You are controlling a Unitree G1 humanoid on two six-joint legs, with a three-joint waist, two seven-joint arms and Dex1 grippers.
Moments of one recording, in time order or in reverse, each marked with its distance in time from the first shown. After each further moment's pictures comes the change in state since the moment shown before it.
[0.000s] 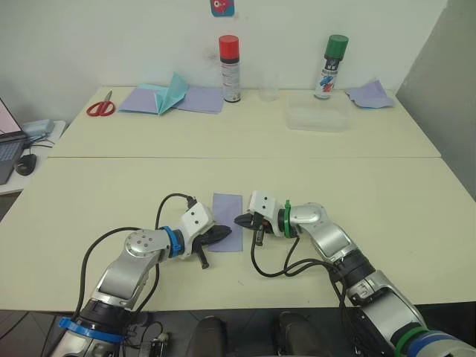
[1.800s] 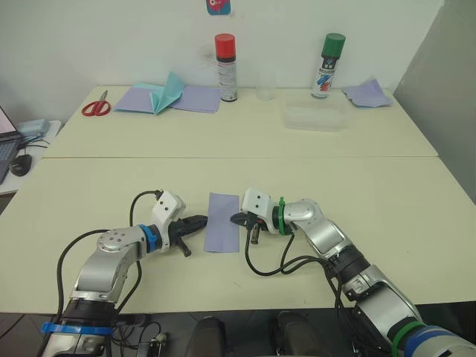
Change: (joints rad) left arm -0.011 -0.001 0.196 0.086 -0.132 0.087 -0.020; right arm -0.042 0.025 0.017 0.033 -0.034 0.004 -0.020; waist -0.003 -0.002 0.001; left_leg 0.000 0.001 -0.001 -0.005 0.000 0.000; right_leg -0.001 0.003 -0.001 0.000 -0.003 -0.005
